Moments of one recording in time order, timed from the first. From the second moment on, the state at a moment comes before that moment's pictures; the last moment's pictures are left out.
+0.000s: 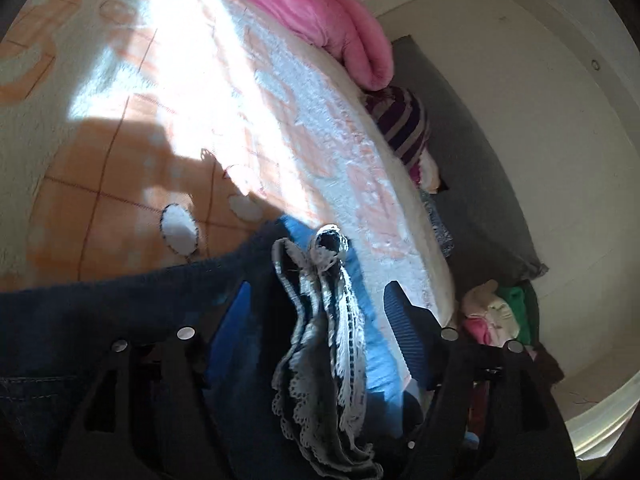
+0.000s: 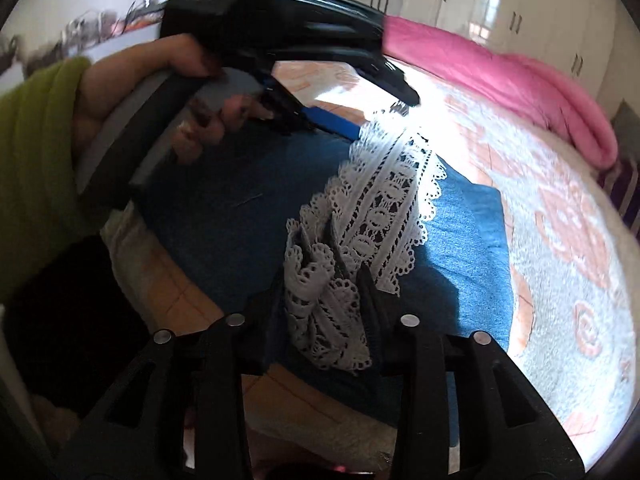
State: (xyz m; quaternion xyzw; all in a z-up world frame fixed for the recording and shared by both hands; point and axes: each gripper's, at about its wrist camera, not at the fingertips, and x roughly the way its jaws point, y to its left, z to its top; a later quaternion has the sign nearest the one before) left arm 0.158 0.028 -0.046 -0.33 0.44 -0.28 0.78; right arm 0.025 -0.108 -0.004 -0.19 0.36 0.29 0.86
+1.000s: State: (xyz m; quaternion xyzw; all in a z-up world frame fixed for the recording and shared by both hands) left arm 0.144 0.041 -0.025 -0.26 0.43 -0.21 0.84; right arm -0.004 -0.114 0.020 -0.16 0.36 0.37 0.84
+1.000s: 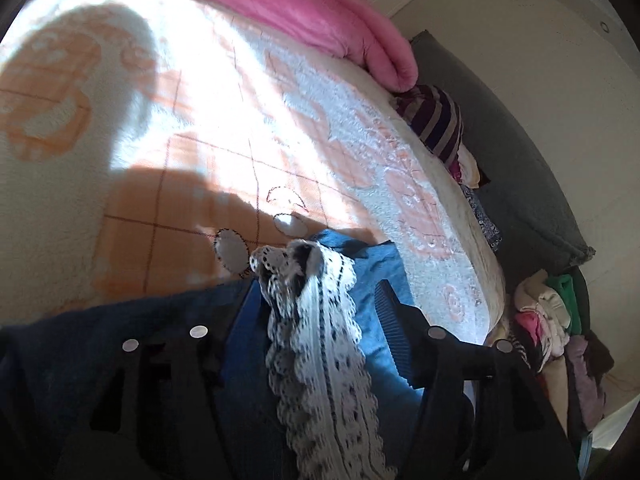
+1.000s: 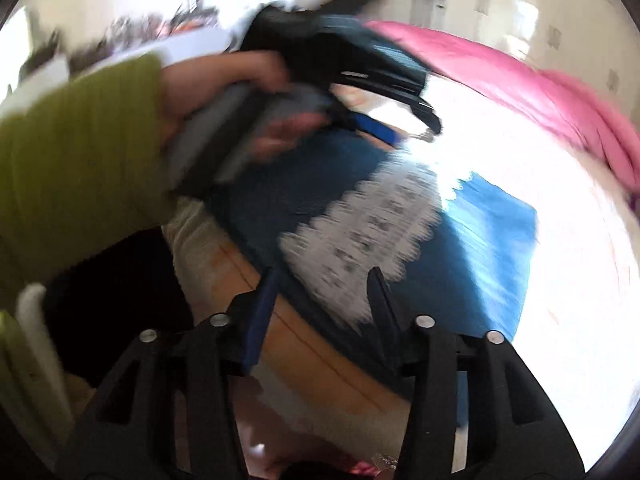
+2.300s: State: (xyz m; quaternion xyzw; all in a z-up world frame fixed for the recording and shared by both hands) left arm 0.013 -0.007 -0.044 -0.12 0.48 -0.16 0.85; right arm 0.037 -0.171 -0.021 -0.11 0.42 0.28 0.85
